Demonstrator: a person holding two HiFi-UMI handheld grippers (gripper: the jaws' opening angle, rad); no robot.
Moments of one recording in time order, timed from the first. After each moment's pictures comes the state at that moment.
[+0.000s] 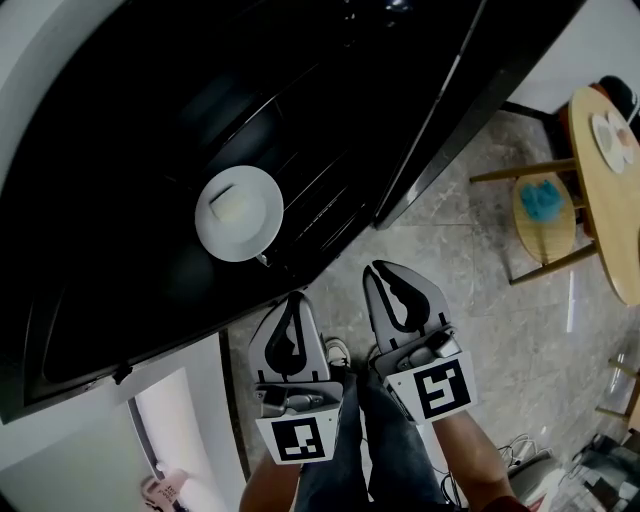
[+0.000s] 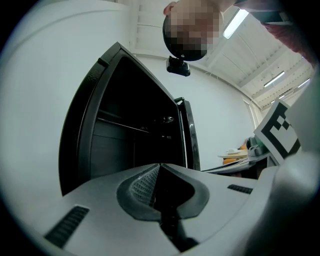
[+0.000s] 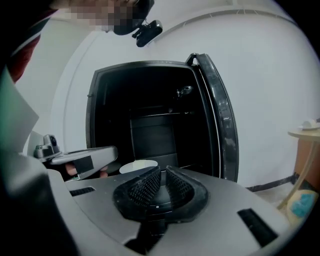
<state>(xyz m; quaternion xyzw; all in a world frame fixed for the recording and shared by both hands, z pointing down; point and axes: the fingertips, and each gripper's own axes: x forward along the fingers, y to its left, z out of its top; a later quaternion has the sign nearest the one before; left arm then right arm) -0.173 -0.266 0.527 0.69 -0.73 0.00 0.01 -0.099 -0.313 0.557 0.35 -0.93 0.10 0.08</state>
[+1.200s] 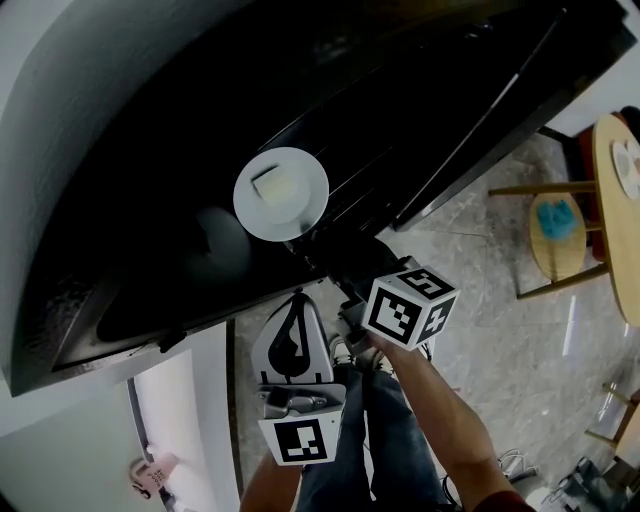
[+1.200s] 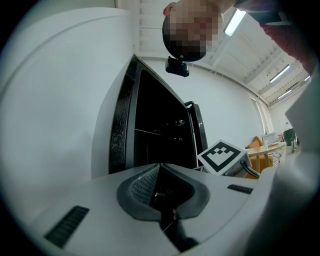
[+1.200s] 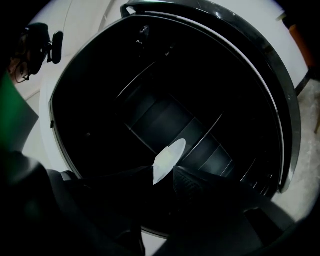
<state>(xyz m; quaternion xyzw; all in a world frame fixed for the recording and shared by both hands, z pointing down) -0.213 -0.231 0.521 0.65 -0.76 0.00 0.01 -0.222 -0.327 0.602 0.21 -0.88 0.43 0.01</state>
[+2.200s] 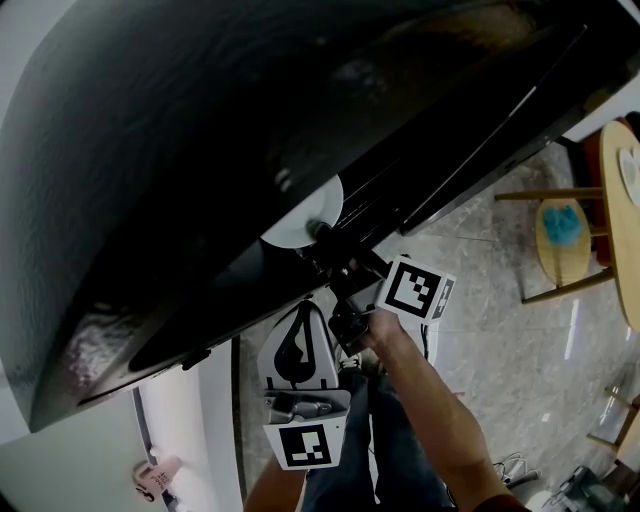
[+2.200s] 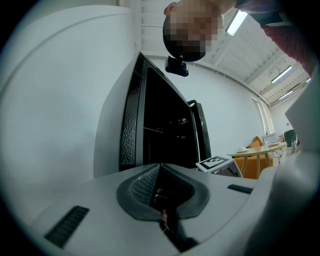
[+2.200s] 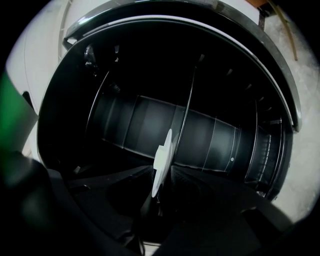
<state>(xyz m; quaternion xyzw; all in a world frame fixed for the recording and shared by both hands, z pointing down) -0.226 -0.230 0.525 0.65 -0.76 0.00 0.02 -0.243 -0.341 0.619 0.18 -0.76 0.61 -0.09</state>
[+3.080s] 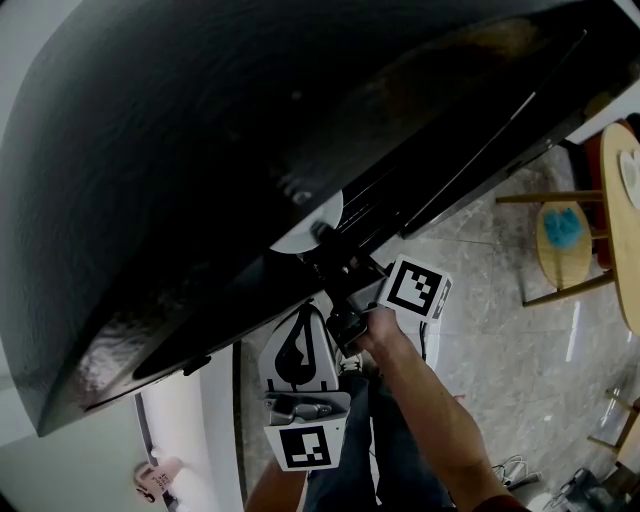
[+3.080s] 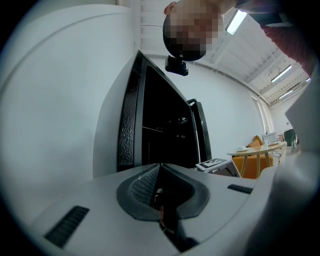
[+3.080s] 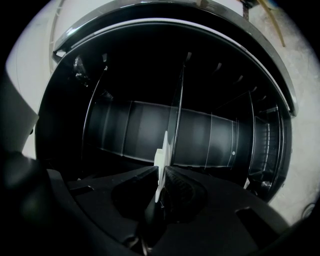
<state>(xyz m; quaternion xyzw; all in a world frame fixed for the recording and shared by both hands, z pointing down) -0.226 -0.230 0.527 0.65 -0.76 0.00 0.02 -0.245 -0.344 0.623 0.18 -0.73 0.65 -0.11</state>
